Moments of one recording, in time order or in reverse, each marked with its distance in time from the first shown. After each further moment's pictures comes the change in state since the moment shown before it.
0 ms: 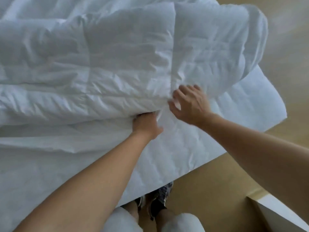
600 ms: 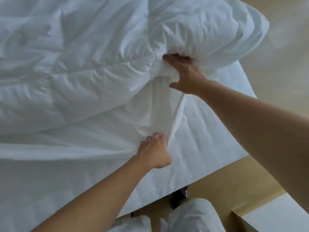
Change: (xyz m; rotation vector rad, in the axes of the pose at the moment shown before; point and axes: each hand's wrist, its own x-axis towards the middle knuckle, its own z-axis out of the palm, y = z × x) left_hand -0.017 0.078 0.000 -0.073 -0.177 0.129; right_hand 0.122 0.112 -0.001 0.197 -0.413 0.162
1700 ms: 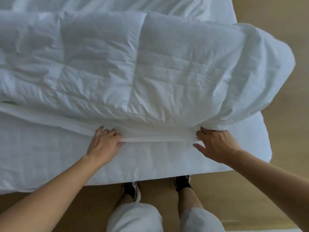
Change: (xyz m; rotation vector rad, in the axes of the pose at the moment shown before) left_hand -0.022 -0.009 0.034 0.293 0.246 -0.311; right_hand -0.192 0.194 0.032 -0.323 -0.222 -0.363
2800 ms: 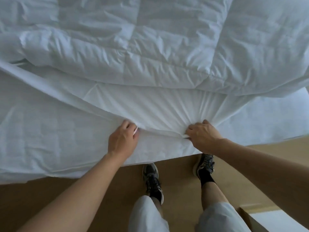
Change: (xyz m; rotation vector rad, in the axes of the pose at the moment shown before) left_hand -0.096 -0.170 0.117 -0.406 0.364 -0.043; right_hand 0.080 -0.293 0.036 -0.146 -0.291 -0.018
